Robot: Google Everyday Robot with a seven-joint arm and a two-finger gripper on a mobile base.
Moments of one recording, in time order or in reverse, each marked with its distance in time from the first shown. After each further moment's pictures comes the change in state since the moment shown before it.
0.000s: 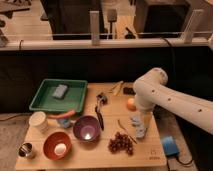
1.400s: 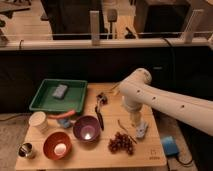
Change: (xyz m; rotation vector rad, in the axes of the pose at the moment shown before) arm -0.055 -0.017 0.008 -0.008 -0.018 -0.223
